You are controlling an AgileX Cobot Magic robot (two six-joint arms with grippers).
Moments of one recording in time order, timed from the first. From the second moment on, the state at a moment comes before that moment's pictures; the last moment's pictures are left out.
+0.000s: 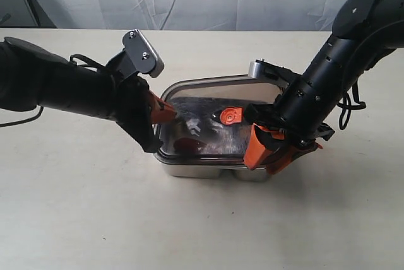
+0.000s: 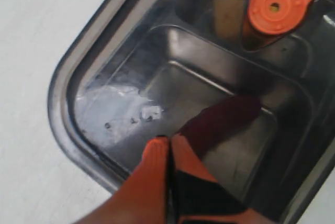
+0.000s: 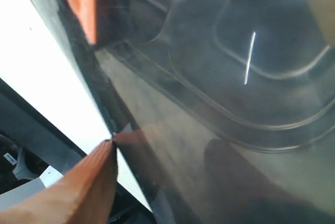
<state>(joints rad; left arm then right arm) -0.31 1.70 -0.85 -1.41 0.42 1.86 0.27 1.86 -1.12 0.63 1.21 -0.44</state>
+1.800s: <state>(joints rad) -0.31 1.81 -0.87 -1.46 0.48 1.88 0.27 1.64 -1.11 0.32 1.22 -0.29</state>
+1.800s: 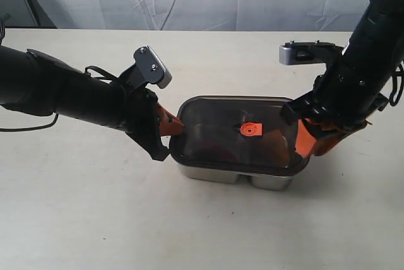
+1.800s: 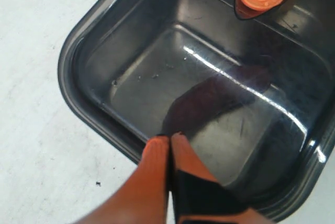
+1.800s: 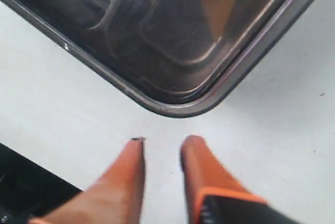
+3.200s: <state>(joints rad) -0.31 1.52 -0.86 -1.49 0.40 1.85 0.27 1.51 -1.11 0.37 0.65 -0.20</state>
